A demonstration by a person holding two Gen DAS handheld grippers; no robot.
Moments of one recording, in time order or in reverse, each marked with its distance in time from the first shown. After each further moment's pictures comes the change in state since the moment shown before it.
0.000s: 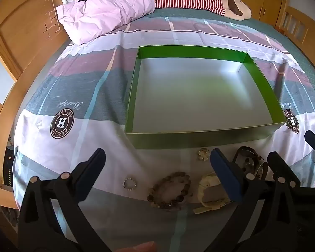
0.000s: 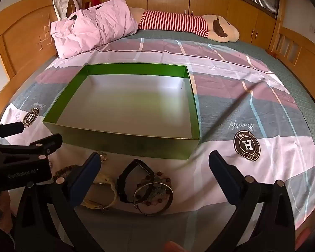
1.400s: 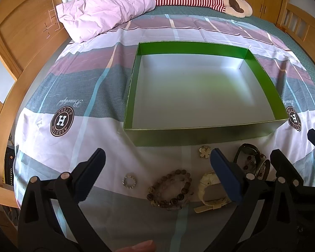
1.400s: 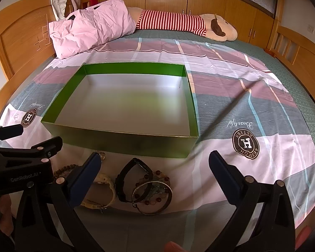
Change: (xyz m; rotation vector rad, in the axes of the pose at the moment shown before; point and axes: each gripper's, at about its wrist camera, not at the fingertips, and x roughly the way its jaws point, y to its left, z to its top) left arm 0.004 0.000 -0.005 0.006 0.013 0.013; right arm 0.000 0.000 -0.001 0.002 0.004 -0.014
